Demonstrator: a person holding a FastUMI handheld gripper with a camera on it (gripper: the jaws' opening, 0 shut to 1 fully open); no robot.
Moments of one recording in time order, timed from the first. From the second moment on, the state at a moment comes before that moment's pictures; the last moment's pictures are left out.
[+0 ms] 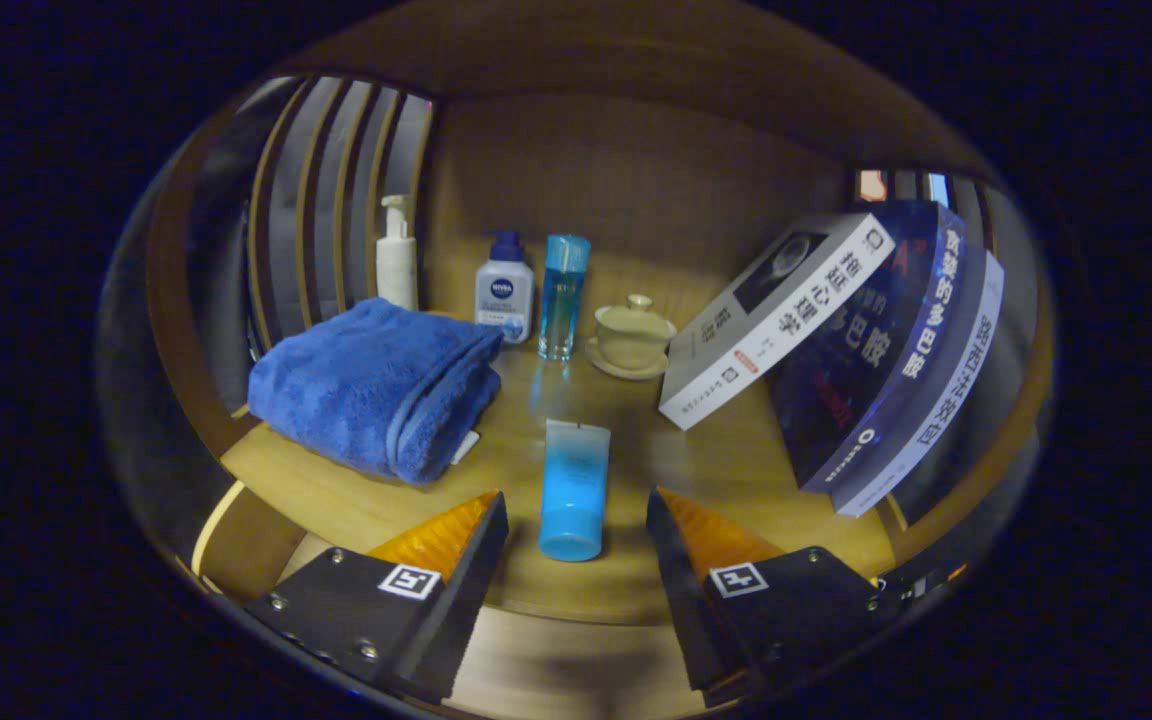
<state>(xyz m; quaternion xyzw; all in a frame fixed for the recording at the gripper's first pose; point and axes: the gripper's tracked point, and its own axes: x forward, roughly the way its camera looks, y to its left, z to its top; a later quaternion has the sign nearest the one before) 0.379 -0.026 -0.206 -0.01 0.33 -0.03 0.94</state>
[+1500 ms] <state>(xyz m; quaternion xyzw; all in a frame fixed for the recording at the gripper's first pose) 0.156 0.041 -0.033 -0.01 0.04 0.03 1.00</state>
